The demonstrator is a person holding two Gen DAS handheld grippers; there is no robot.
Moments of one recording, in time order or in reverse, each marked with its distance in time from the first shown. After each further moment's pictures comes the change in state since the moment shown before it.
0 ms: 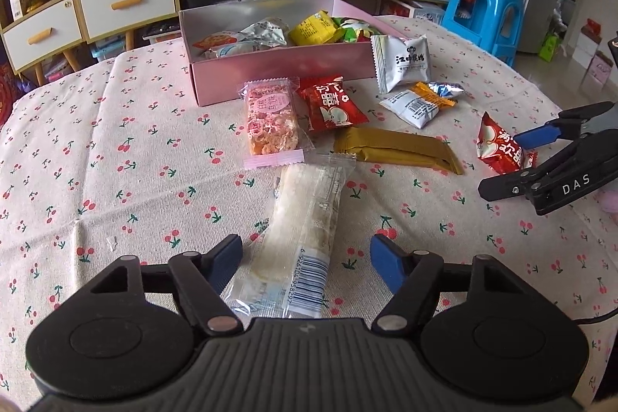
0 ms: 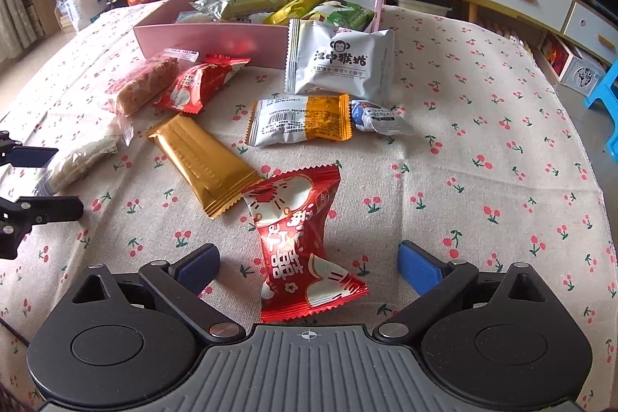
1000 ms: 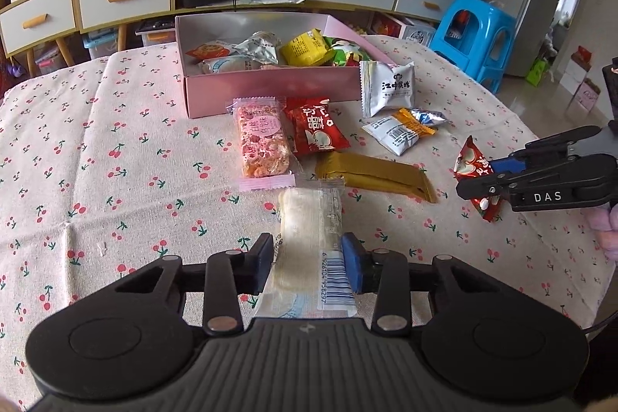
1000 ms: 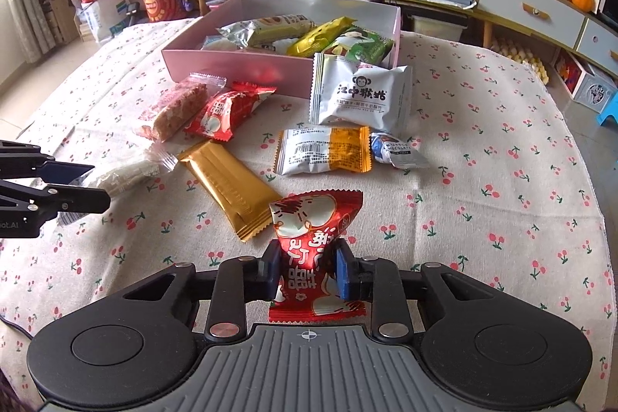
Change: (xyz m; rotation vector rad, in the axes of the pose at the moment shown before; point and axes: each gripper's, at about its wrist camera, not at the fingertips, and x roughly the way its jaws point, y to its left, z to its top) left arm -0.010 0.000 0.011 -0.068 -0.020 -0.072; right arm -0.021 0.005 0.011 -0.017 -0.049 0.055
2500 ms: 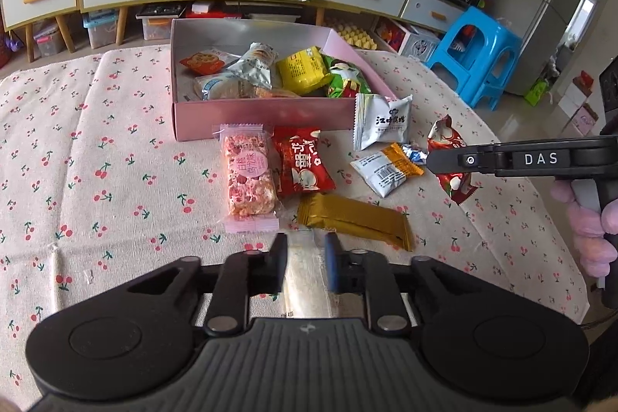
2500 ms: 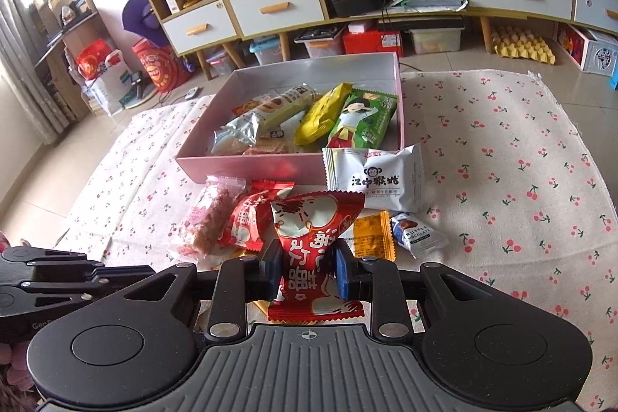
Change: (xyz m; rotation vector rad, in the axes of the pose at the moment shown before) left arm 0.005 -0.001 0.034 -0.099 0.040 -0.036; right arm -0.008 -0.016 0.058 0.206 -0.052 0.126
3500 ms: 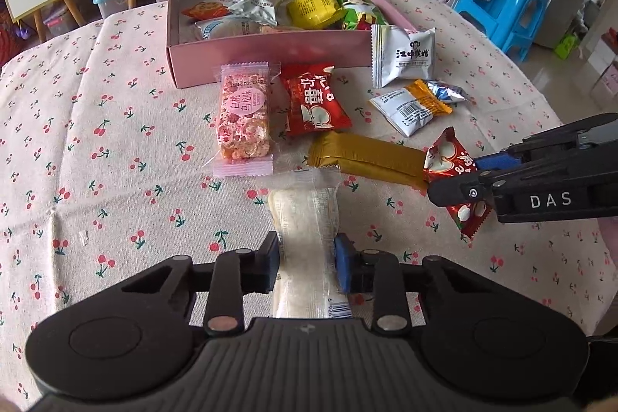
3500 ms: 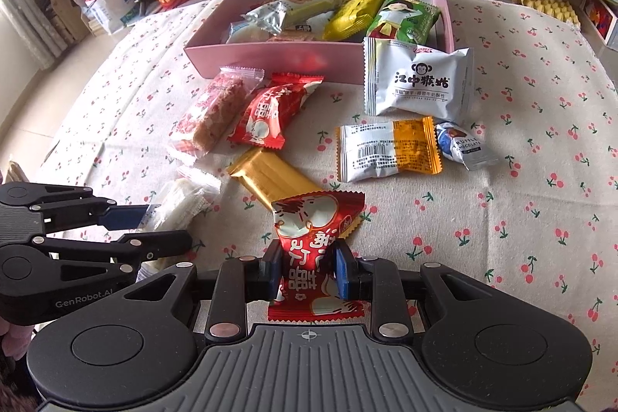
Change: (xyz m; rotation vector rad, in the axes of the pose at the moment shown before) left arm 0.021 -0.014 -0.013 0.036 0.145 0.106; right arm 0.029 0.026 -0.027 -0.082 0.217 -0.025
